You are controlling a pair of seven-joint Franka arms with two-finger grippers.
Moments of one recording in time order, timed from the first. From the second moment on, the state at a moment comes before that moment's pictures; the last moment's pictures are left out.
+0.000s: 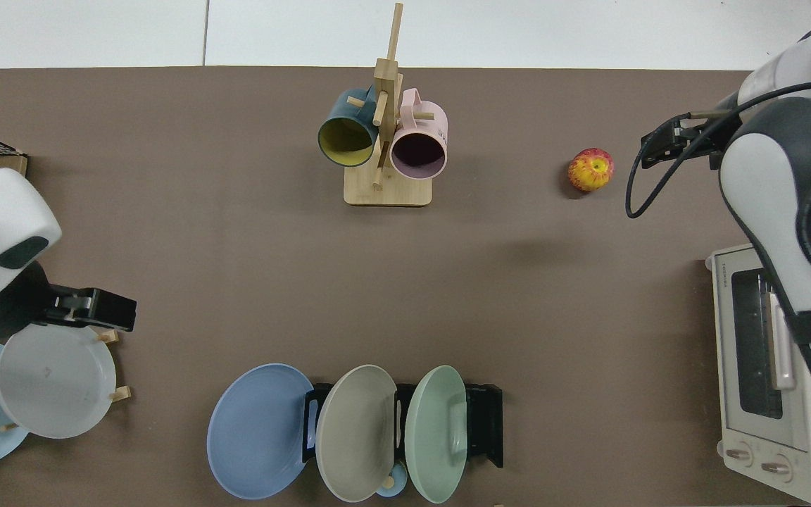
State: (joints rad) left arm -0.03 -0.20 -0.12 -1.88 -0.07 1.49 -0.01; right arm 0.04 0.40 0.02 -1.32 0.01 1.77 0.09
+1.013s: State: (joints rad) left arm -0.03 -0.31 -0.28 -2.38 -0.22 1.75 0.00; right arm 0.05 0.63 0.03 -1.34 -0.03 2.07 0.11
